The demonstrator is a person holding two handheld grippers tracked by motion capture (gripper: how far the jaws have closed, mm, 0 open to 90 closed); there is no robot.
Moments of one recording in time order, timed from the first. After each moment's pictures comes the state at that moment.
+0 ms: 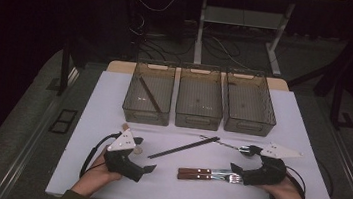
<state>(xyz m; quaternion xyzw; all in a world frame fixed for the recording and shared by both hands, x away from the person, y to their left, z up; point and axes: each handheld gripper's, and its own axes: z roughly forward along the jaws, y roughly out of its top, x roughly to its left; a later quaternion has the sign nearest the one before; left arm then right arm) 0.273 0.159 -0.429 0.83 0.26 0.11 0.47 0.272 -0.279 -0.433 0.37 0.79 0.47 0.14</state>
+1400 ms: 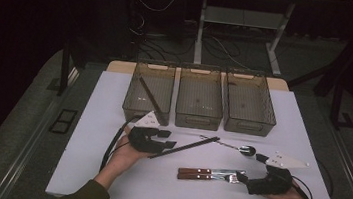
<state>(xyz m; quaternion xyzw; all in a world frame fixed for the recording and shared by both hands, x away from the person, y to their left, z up) 0.335 0.105 -0.421 0.85 0.26 0.06 0.46 0.254 -0.292 -0.442 0.38 0.79 0.45 0.15</state>
